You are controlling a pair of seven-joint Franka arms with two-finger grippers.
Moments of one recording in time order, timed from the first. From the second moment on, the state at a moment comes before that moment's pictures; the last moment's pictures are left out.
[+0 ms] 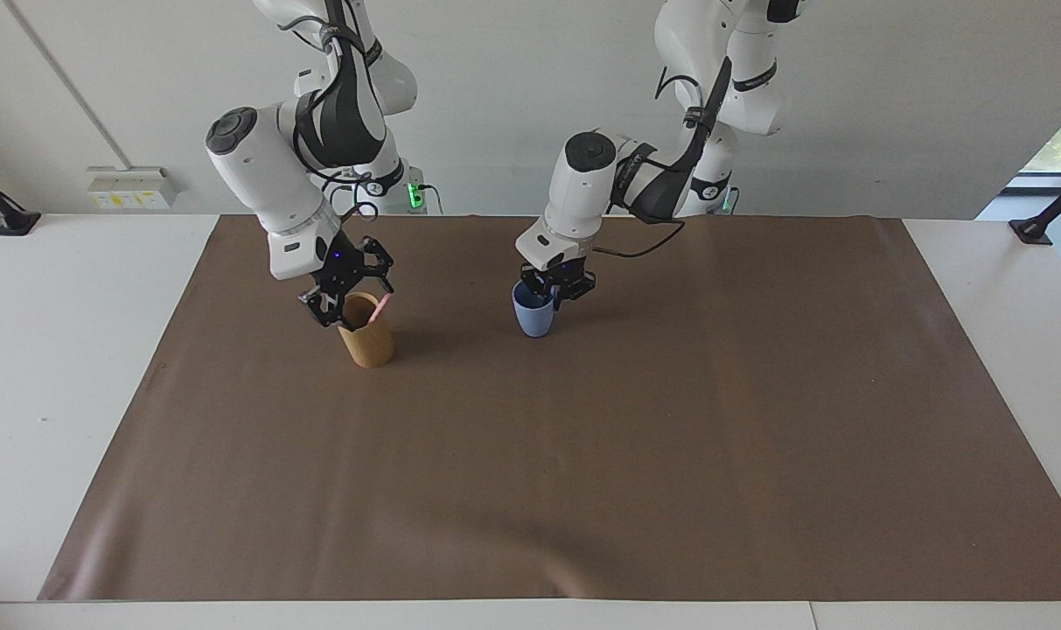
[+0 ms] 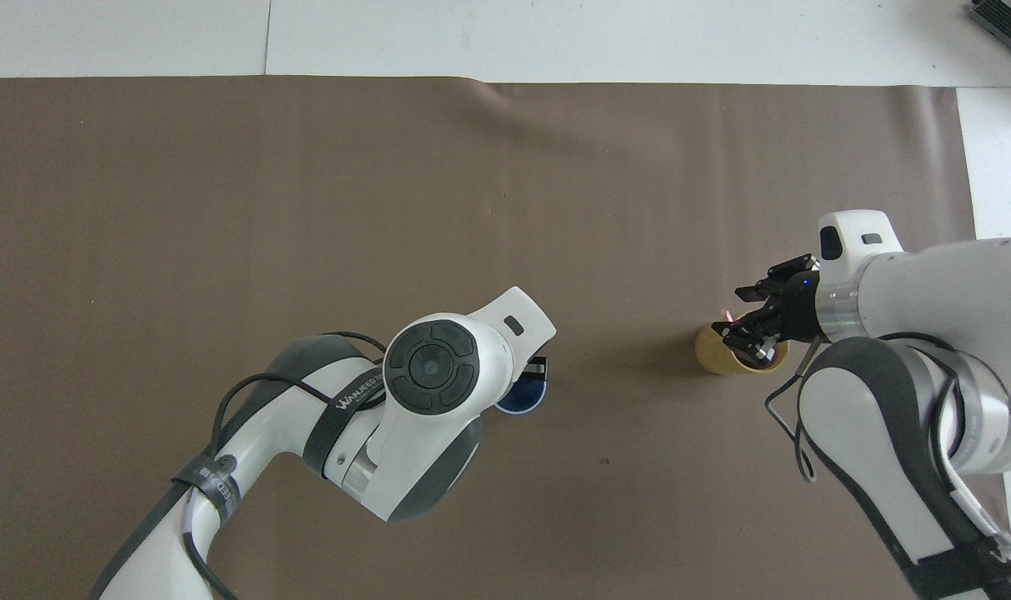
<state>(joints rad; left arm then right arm) -0.72 0.18 -0.02 -1.96 -0.11 2.29 -0.54 0.16 -0.06 -0.05 -2.16 0.31 2.20 -0.95</state>
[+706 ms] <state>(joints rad) -0.33 -0.10 0.00 -1.92 -0.09 1.90 -0.08 0.16 -0.06 -0.05 -2.16 0.33 2.21 -0.95</state>
